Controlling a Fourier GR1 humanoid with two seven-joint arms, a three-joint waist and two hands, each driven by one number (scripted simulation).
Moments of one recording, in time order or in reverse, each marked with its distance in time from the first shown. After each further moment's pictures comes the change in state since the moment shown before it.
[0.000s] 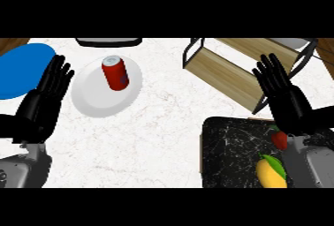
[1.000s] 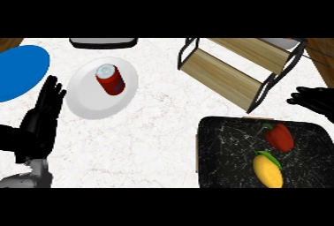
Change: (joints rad) left arm 0.133 -0.050 0.010 -0.012 -0.103 0.117 0.026; right arm 0.105 -0.376 -0.139 -0.093 -0.392 0.787 0.024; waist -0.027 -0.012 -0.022
